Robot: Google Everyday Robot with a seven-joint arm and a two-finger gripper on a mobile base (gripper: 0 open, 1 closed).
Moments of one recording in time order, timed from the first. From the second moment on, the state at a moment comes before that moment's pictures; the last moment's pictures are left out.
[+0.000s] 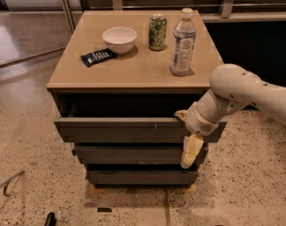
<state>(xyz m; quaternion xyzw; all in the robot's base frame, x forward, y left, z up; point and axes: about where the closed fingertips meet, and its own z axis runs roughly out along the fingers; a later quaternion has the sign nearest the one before) 0.516 -0.120 0.666 -0.68 0.70 0.18 0.16</state>
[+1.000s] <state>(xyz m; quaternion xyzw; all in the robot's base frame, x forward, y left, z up) 0.444 -0.133 0.694 -0.67 0.69 0.24 0.11</state>
